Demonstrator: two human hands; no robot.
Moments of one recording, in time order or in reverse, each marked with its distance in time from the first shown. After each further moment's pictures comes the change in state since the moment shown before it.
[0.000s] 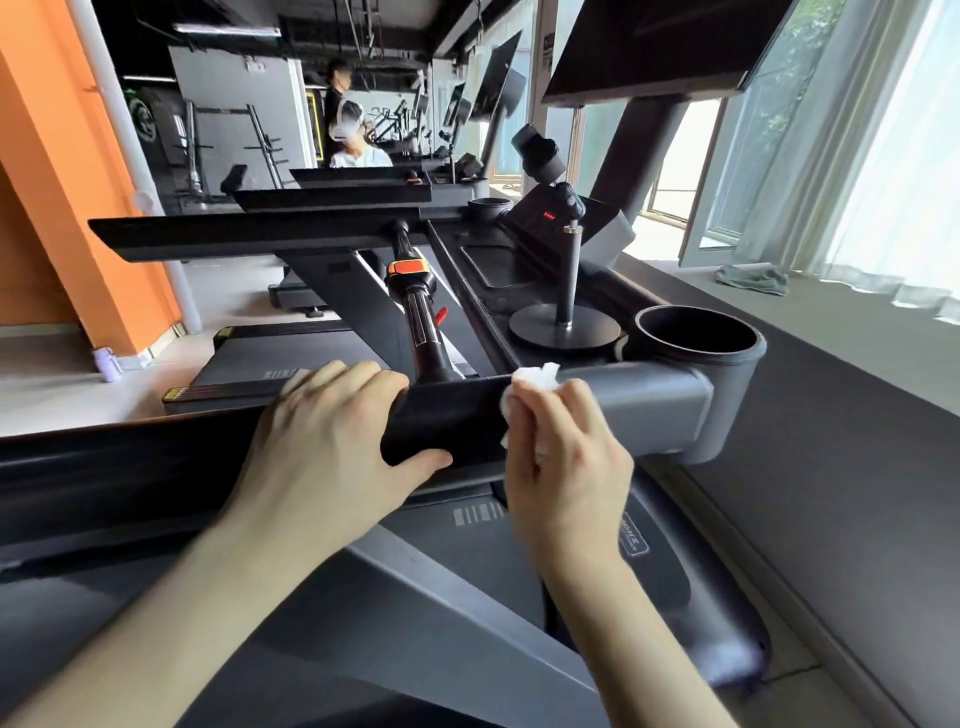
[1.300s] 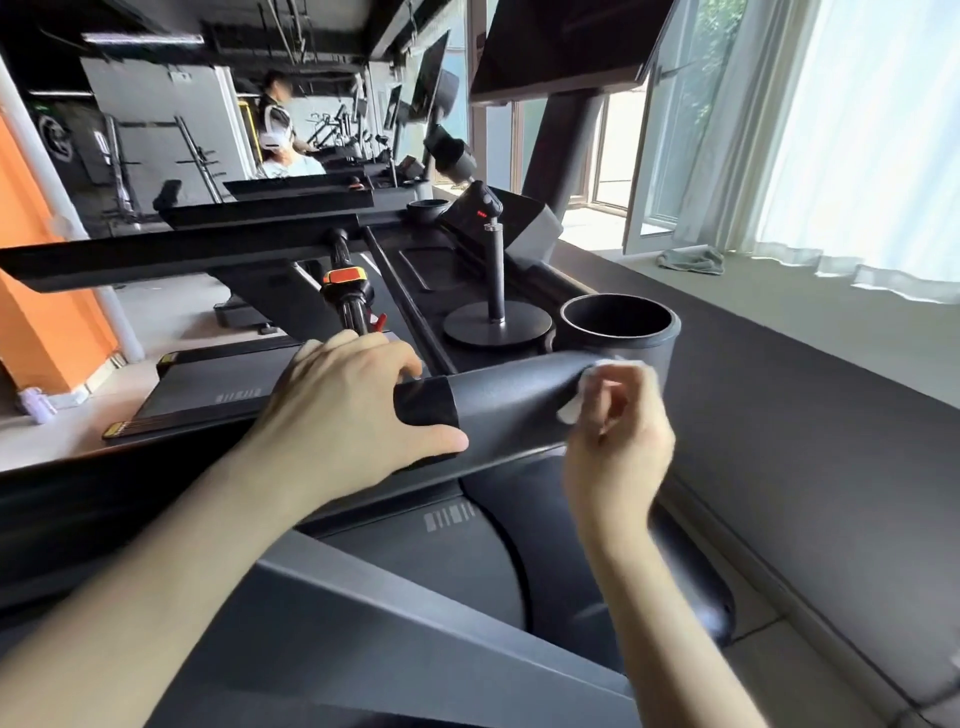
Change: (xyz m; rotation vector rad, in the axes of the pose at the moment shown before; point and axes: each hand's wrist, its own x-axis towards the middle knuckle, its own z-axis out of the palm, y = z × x) left_hand 0.059 0.045 0.000 -0.167 -0.275 0.075; right_hand 0.012 0.076 -0.025 0.076 0.253 0.364
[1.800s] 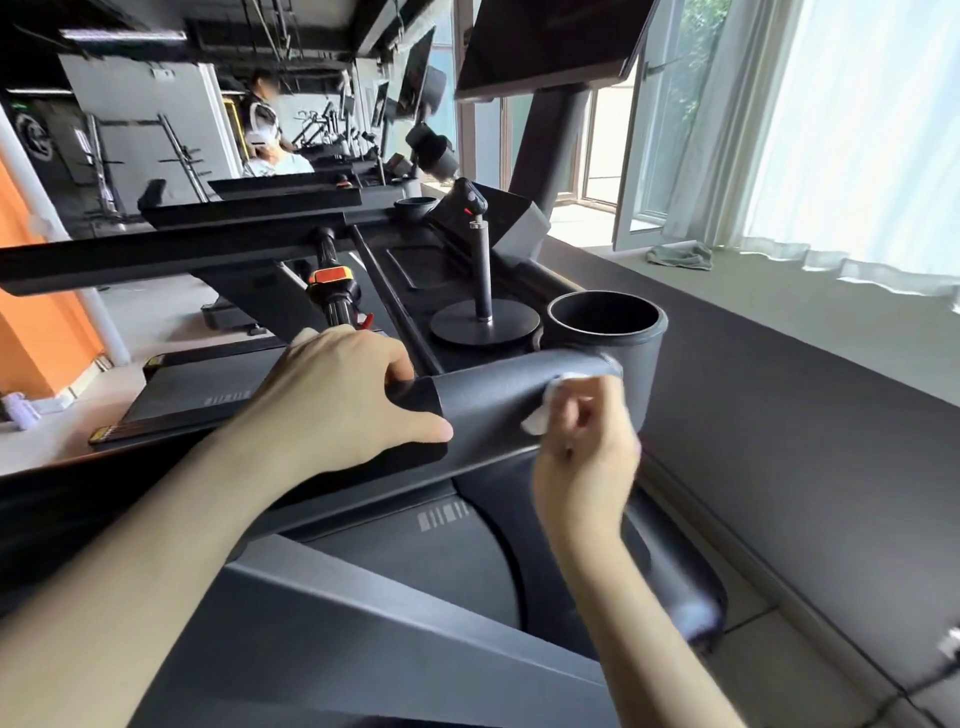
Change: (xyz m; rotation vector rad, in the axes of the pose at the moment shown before) left_hand 0.015 0.011 -0.010 -0.013 -0.090 -0.072; right_hand -0.015 0.000 0.006 0.064 -0.065 -0.015
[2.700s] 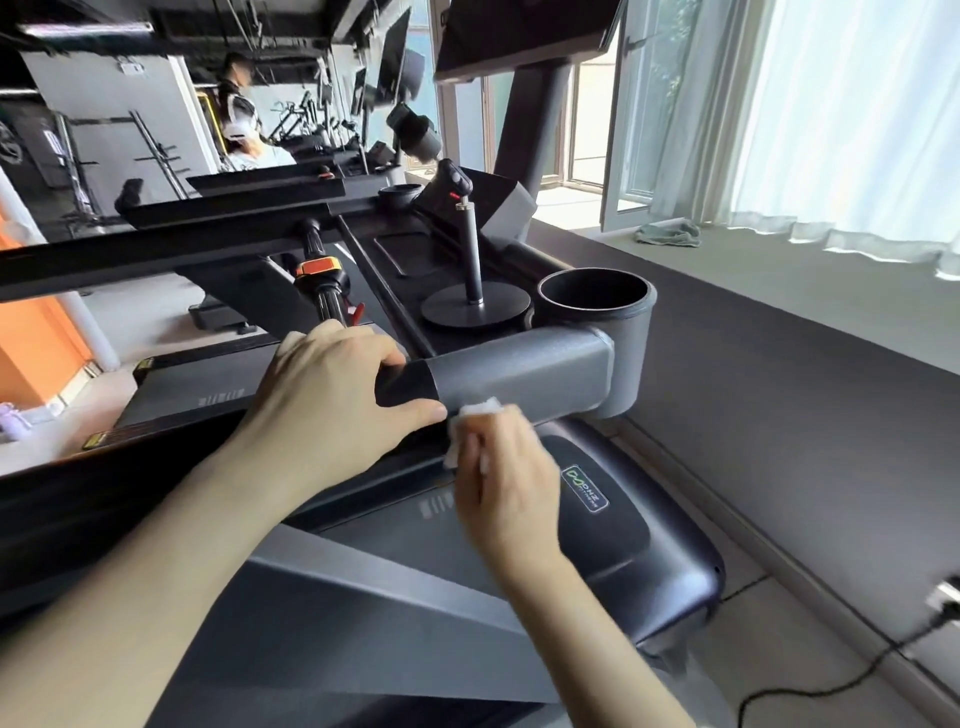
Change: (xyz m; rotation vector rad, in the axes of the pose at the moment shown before) left_hand -0.009 -0.013 0.022 -0.032 0.192 0.153; right_hand -0.051 -0.013 0.021 0.010 -0.178 -0.347
